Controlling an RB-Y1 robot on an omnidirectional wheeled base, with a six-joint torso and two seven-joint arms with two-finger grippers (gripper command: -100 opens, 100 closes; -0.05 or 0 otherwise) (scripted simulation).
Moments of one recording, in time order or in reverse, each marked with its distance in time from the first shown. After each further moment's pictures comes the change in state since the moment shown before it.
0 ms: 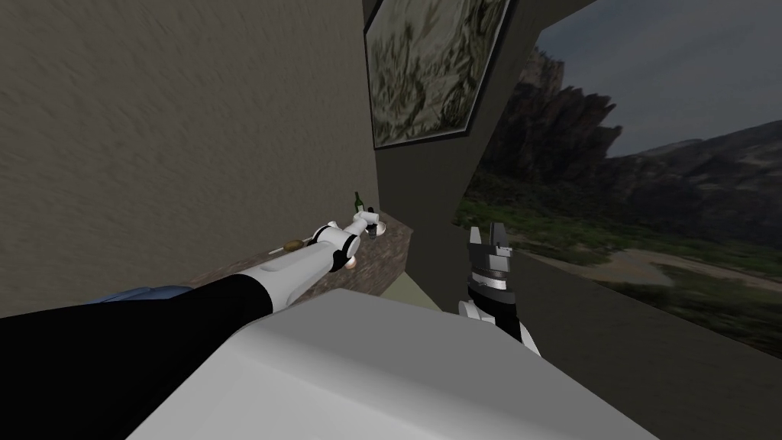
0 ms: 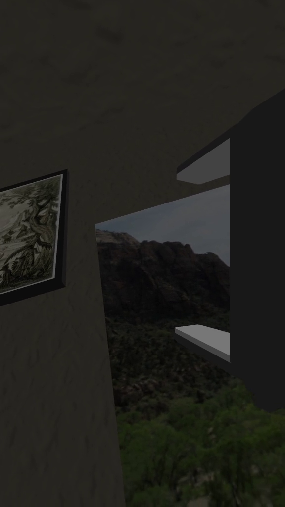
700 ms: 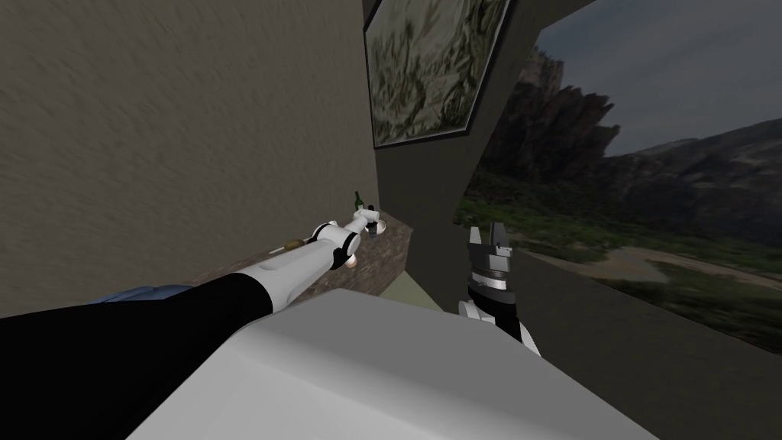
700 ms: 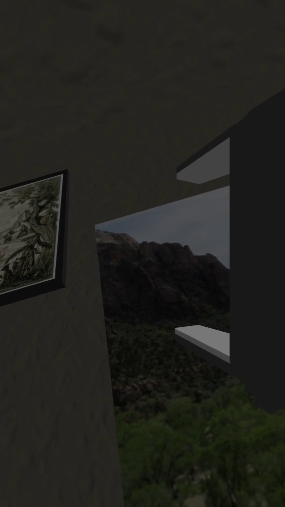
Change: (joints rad) left arm -0.030 0.005 0.001 0.009 0.004 0.026 0.003; right arm 0.000 0.000 0.000 0.000 0.000 0.000 0.000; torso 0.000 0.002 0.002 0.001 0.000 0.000
